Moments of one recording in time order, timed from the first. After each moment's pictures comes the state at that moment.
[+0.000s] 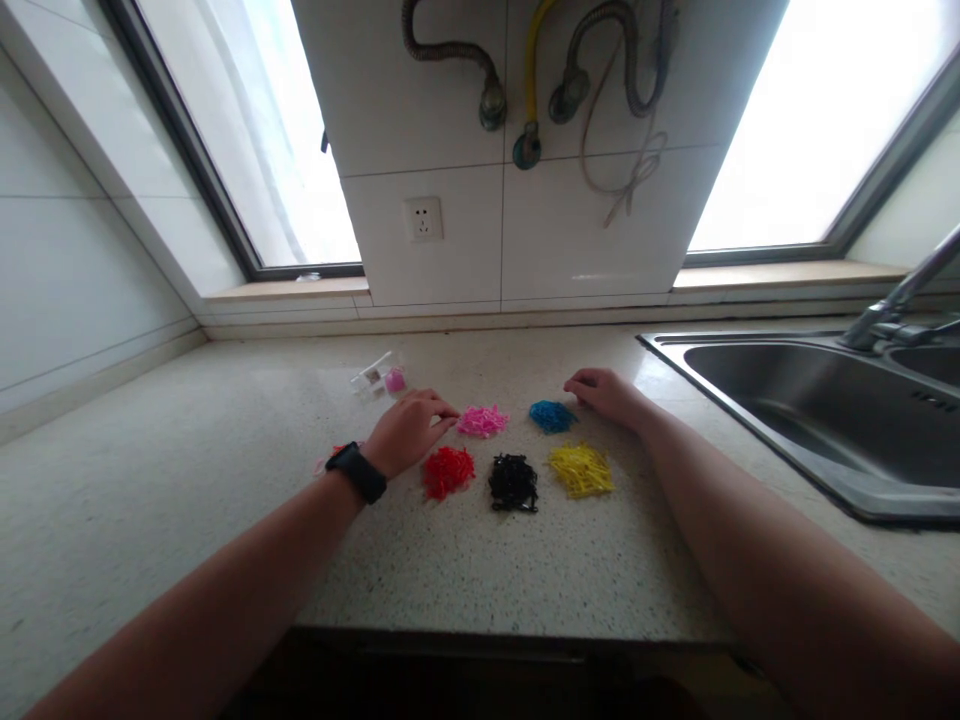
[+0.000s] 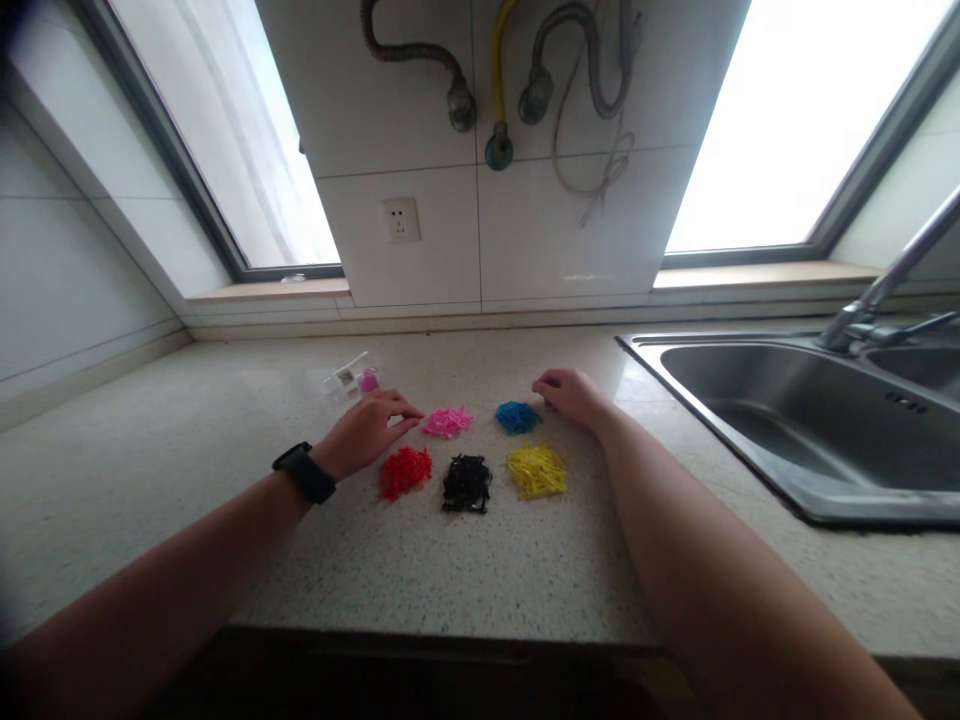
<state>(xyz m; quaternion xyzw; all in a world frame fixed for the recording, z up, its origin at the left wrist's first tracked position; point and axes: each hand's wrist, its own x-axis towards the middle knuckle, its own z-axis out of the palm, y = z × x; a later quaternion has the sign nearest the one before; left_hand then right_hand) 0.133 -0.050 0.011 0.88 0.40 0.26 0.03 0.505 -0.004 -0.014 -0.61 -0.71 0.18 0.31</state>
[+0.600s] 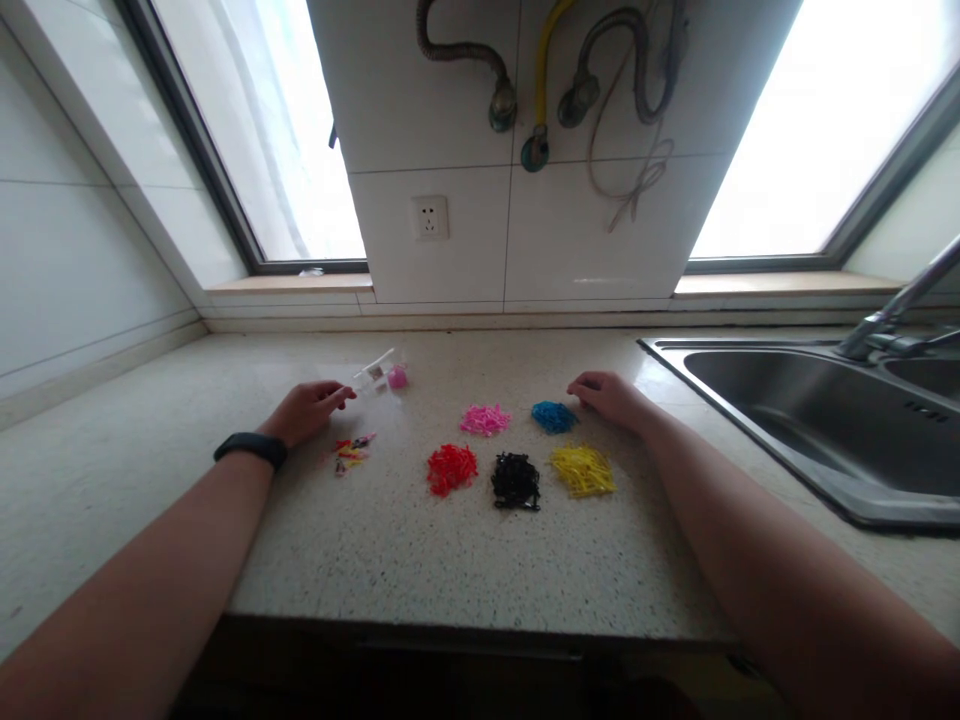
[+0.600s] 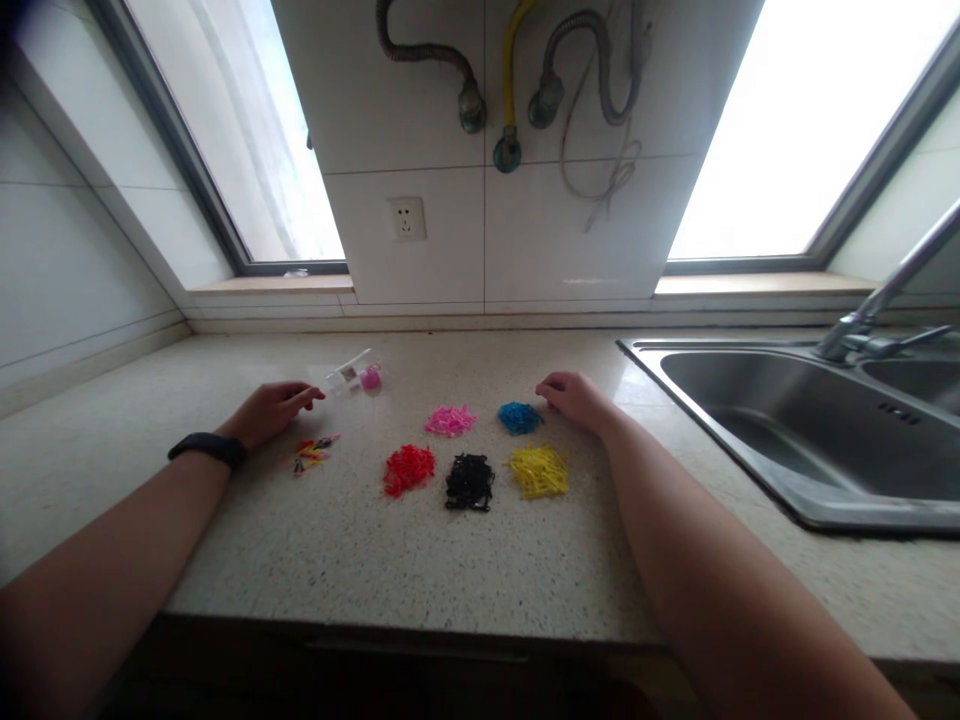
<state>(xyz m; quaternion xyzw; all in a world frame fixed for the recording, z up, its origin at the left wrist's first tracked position) -0.038 0.004 -0.005 0.74 0.58 0.32 0.15 0.507 -0.008 -0.013 -0.61 -0.71 0.18 0.30</state>
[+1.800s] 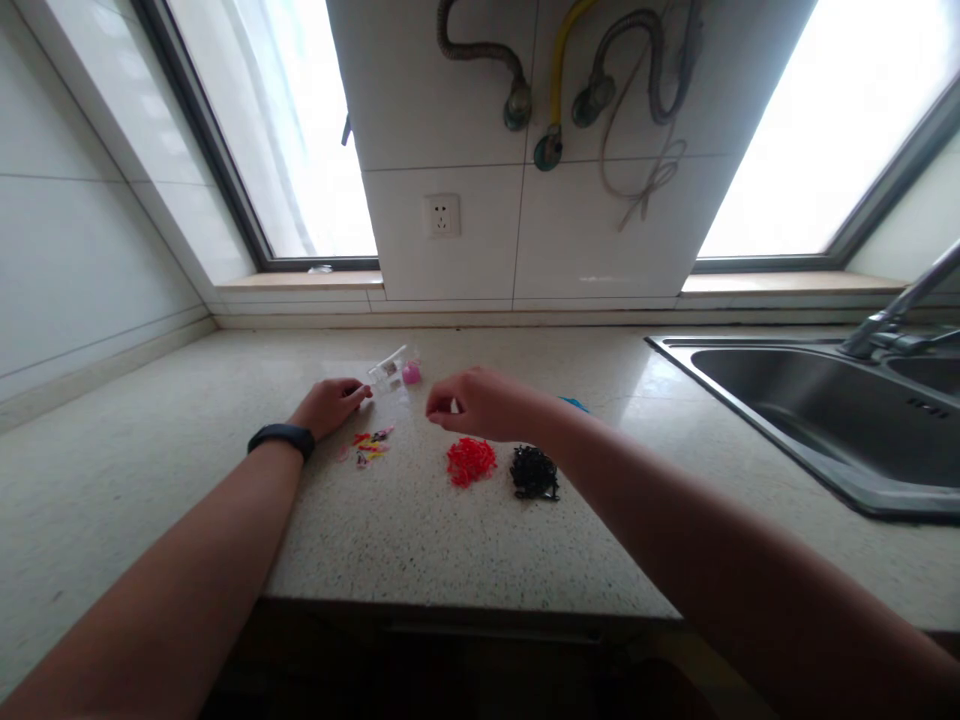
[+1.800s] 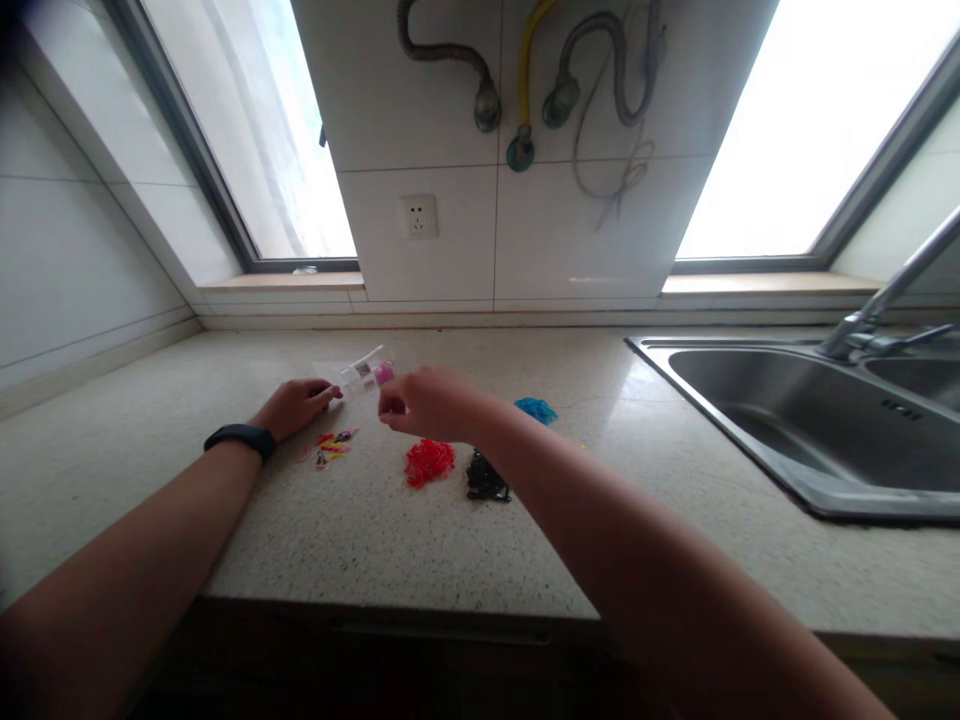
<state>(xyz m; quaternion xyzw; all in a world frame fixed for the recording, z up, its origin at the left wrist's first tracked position) -0.040 0.010 -0.013 0.76 0.58 0.26 0.09 0.281 -0.083 0.090 -0.31 -0.93 0.09 0.16</state>
